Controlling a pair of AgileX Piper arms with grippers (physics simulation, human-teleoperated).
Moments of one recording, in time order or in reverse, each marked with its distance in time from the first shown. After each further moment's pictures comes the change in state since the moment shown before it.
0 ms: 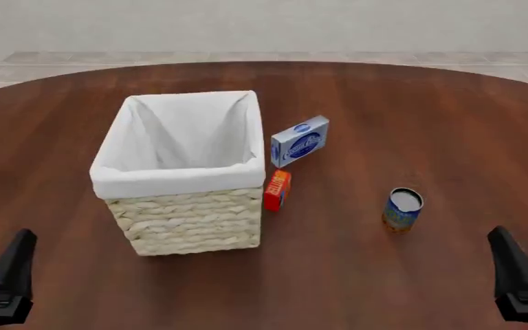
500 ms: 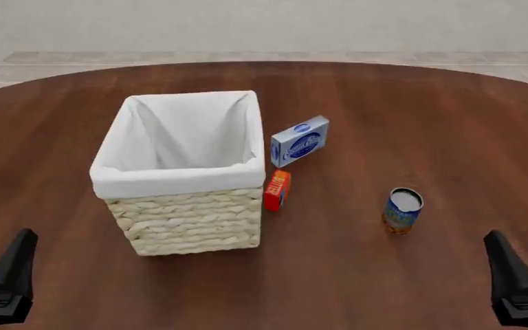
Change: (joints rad) left arm 0.000 0.004 -0.002 -0.001 0.000; right arm 0.013 -0.021 0.019 -0.008 -0.047
